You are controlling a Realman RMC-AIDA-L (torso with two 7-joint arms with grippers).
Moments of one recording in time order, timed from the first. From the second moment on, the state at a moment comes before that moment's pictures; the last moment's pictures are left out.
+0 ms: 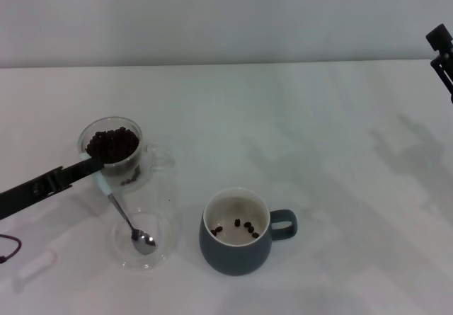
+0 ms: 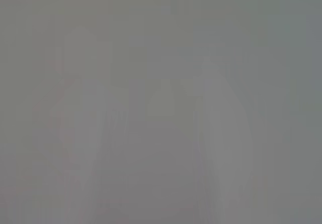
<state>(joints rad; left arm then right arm) -0.39 -2.03 0.87 0.47 1.61 1.29 -1.85 0.34 2.02 -1.41 -0.11 -0.26 -1.70 0.48</state>
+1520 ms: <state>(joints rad) -0.31 -2.06 0.77 0.38 1.57 1.21 -1.84 0.31 2.01 -1.40 -0.12 -0.25 -1.71 0.45</state>
